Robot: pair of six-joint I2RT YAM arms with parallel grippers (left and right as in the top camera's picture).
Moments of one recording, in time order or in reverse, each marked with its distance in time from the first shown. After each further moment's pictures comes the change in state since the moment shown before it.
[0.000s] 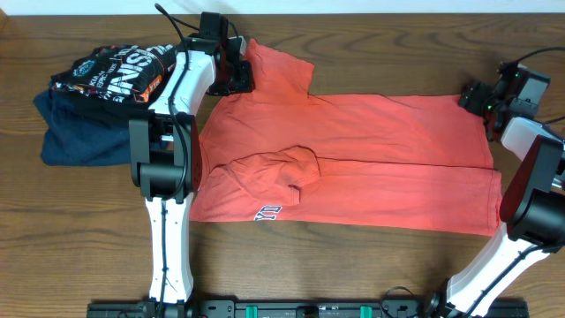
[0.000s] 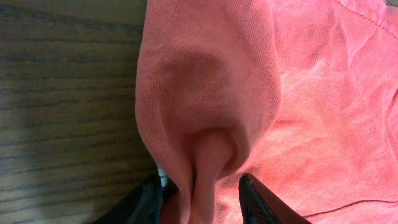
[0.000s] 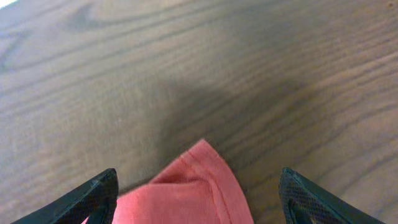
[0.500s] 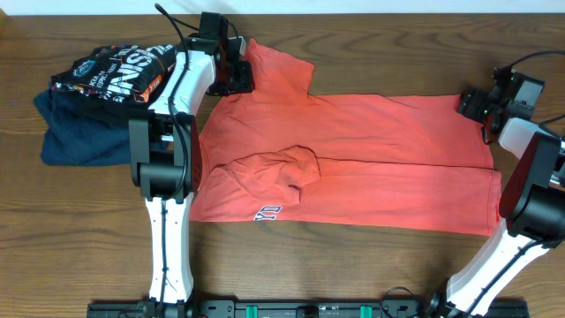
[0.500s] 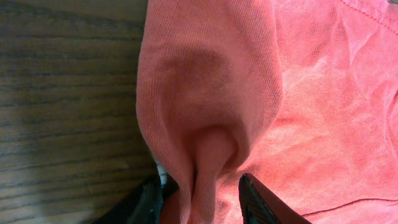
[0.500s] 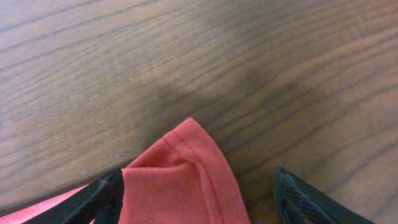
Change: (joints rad) left arm 0.000 0.000 0.002 -0.009 -0.001 0.000; right arm 0.005 0.034 0.002 -0.015 0.020 -0.035
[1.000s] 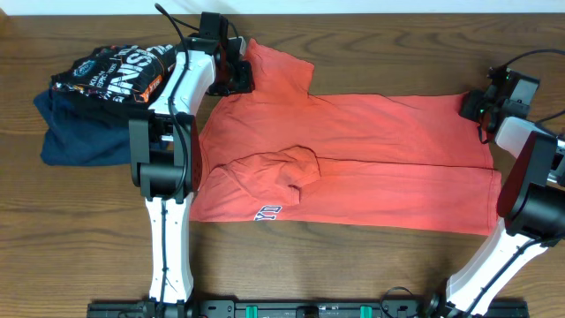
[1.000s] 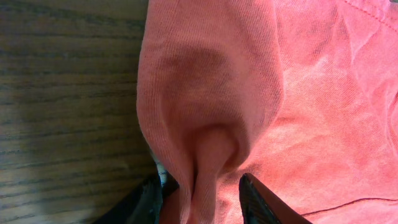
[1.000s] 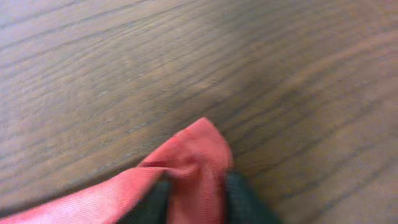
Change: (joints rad) left arm 0.000 0.000 0.001 -0.003 -0.002 0.000; right arm 0.015 0.003 0.000 -0.006 0.016 0.017
